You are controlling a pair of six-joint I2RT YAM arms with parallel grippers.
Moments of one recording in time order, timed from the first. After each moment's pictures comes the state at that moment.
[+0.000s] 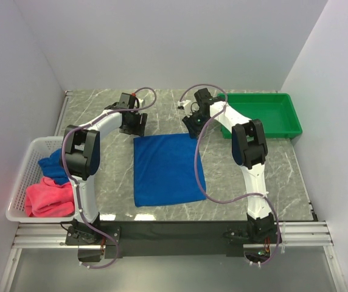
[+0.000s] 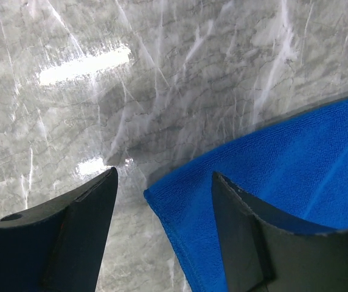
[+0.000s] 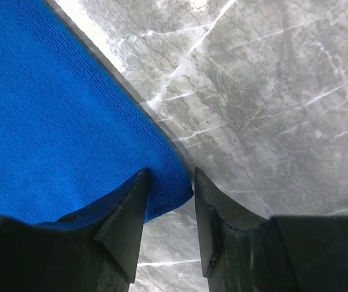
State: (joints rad) left arm -0.26 2.03 1.50 -0.50 0.06 -0.07; right arm 0.35 2.32 1.91 -0.80 -0.35 -0.48
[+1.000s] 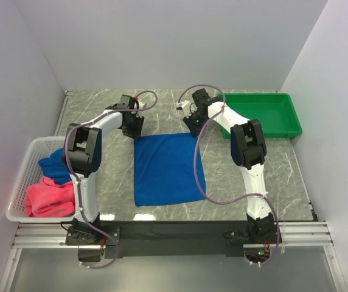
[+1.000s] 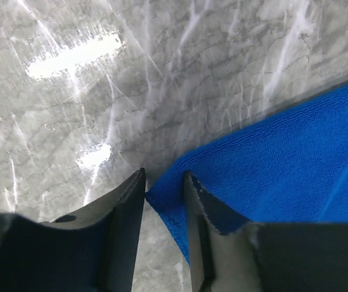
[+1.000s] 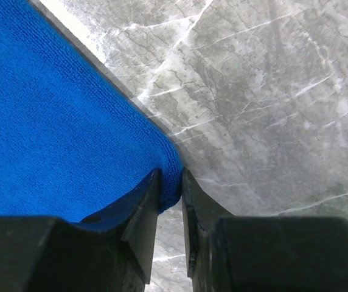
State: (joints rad) left arm -0.25 2.08 1.51 -0.53 0.12 0.00; right arm 0.37 2.32 1.91 -0.80 -0.26 -0.48
